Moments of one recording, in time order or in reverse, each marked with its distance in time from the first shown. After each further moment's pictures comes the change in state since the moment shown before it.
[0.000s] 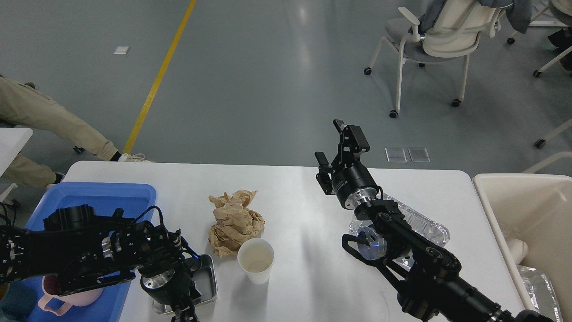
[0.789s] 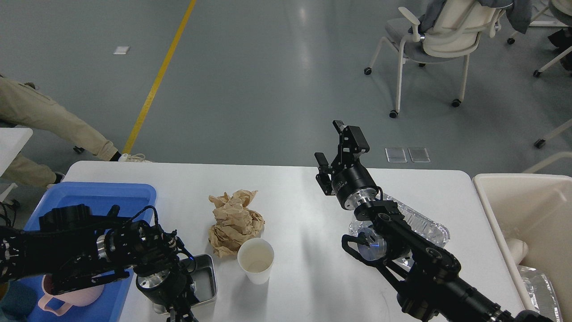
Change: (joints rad) left arm 0.003 0.018 0.000 0.010 0.064 0.050 -0.055; right arm 0.000 0.002 -0.002 -0.003 -0.001 0.000 0.000
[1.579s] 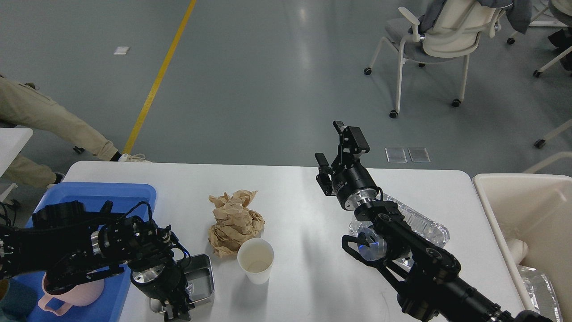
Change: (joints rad) left arm -0.008 0.017 0.001 0.022 0.002 -0.002 0.001; right arm -0.001 0.000 0.000 -0.002 0.000 0.000 0.000
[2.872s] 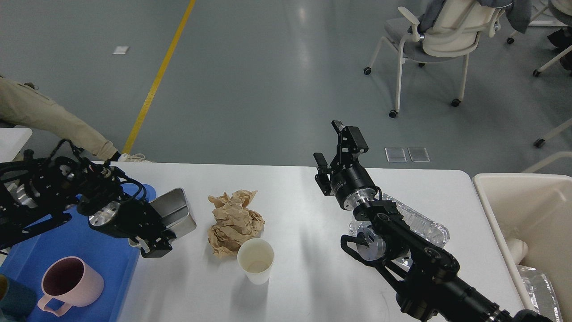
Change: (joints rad) left arm -0.092 0.359 -0.286 -0.136 -0.075 0.000 -0.038; right arm 0.004 0.004 -0.004 -0.005 0.000 0.001 0.000
